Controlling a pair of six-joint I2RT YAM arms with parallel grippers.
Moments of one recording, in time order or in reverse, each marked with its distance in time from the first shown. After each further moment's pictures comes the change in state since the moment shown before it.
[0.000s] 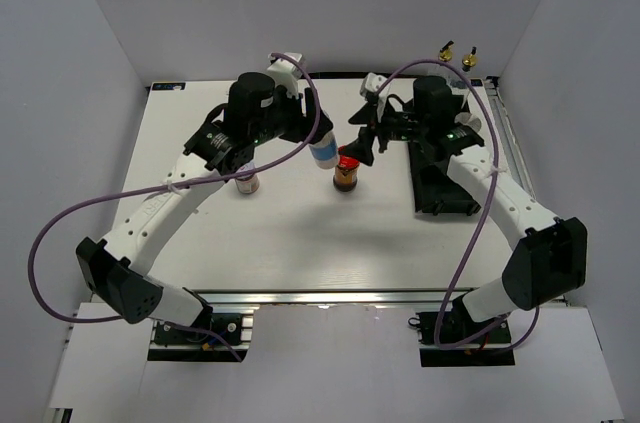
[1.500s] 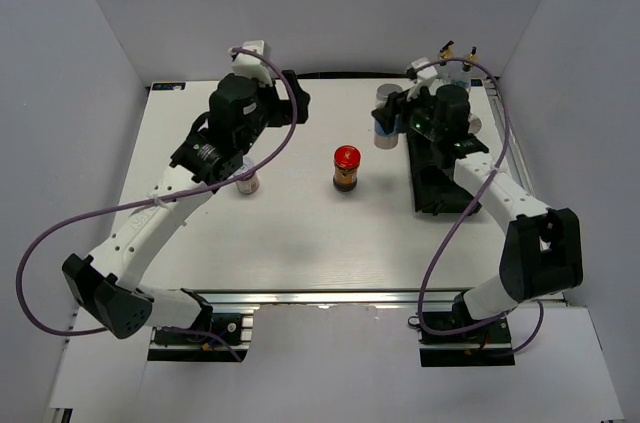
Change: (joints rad) left arm -0.018 -0.090 -0.054 0.134 -0.349 -0.023; right arm -0.101 0.051 -0.165 0.400 0.422 0.362
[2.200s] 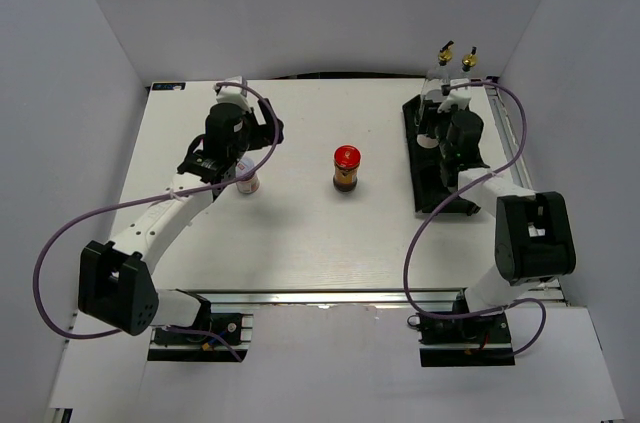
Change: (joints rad) left arm 0.239 0.001 -0.402 0.259 0.100 -0.058; right arm -0.161 0.064 -0.261 0.432 0.456 -0.057
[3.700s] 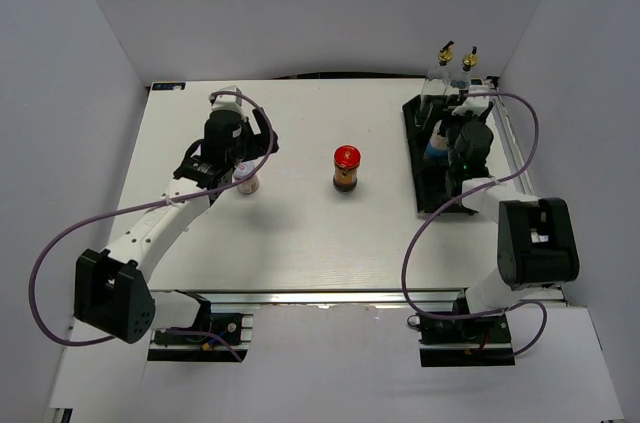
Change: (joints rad) left arm 0.003 -0.041 -0.039 -0.116 -0.035 -0.060; right arm -0.043 -0.006 -0.118 0.273 0.090 0.015
